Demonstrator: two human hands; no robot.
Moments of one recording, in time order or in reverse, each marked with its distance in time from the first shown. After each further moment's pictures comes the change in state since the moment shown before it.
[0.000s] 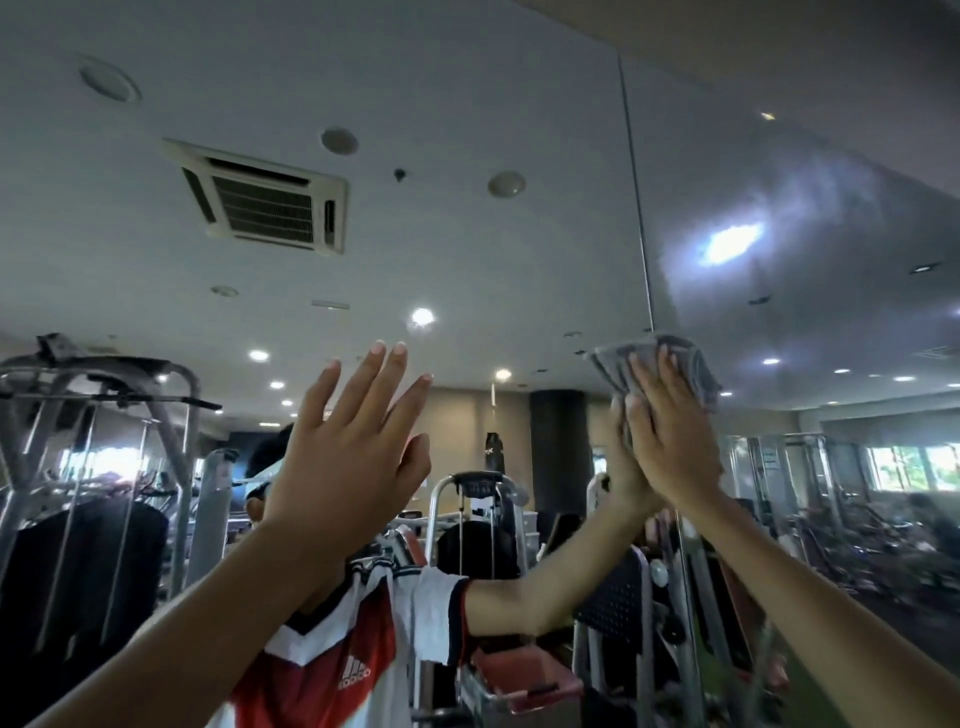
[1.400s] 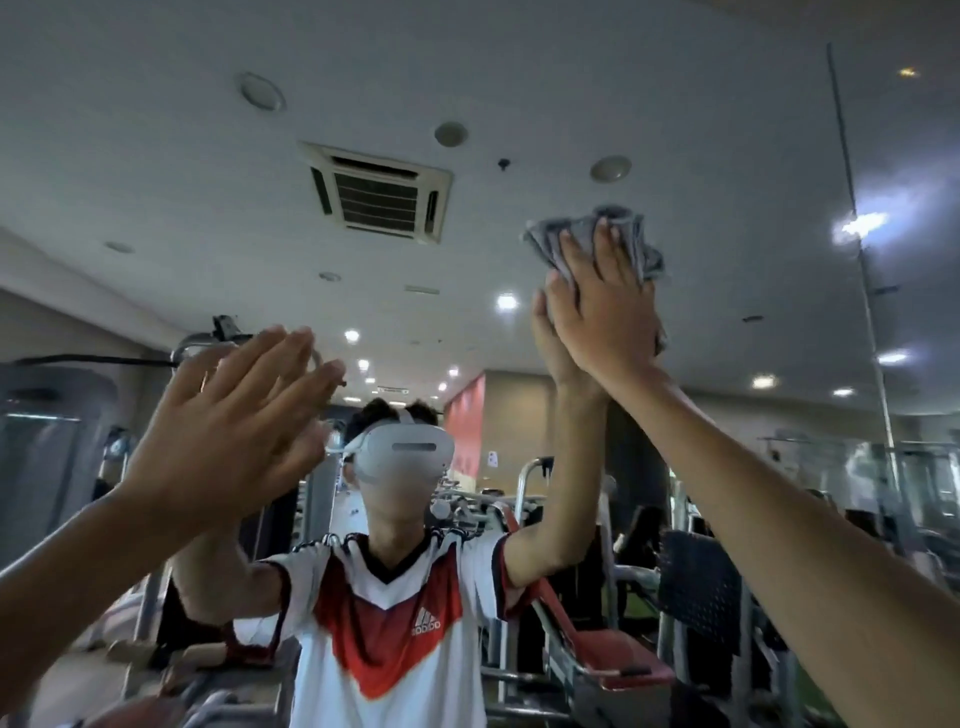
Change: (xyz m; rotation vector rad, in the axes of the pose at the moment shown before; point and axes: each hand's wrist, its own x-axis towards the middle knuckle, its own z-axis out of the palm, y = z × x) left_hand -0.138 -0.284 -0.110 0.123 -0.133 0.007; right_hand 0.076 -0.335 0.079 -0.032 -0.073 -0.078
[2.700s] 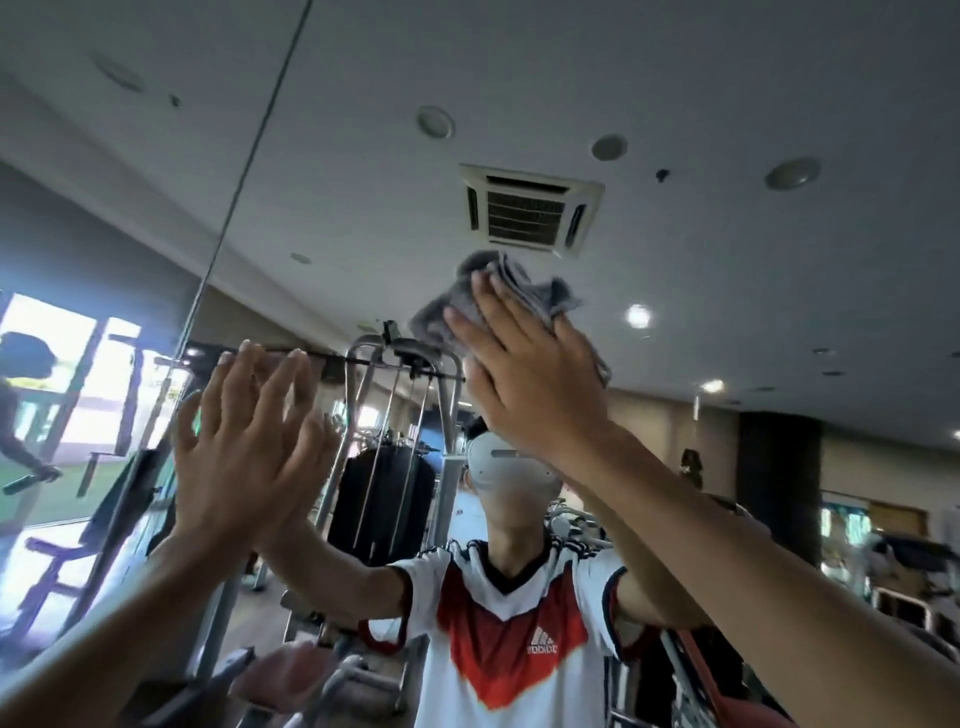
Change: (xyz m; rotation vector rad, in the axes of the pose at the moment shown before) left_hand -0.160 -0.184 -0.027 -0.064 -0.057 -0.692; right_hand -0.054 -0.302 0.077 0.076 -0.047 -0.611
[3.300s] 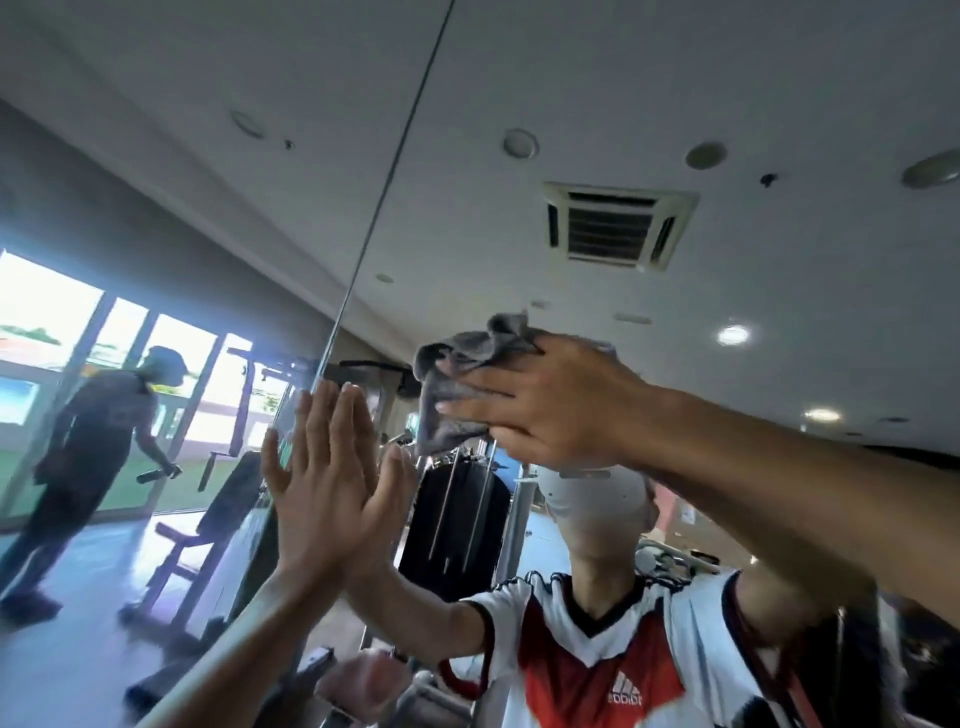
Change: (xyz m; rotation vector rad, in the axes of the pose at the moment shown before) left_hand -0.014 -0.044 0.012 -0.017 0.101 -0.096; right_hand 0.070 -0.048 0.014 0.012 -0.182 -0.637
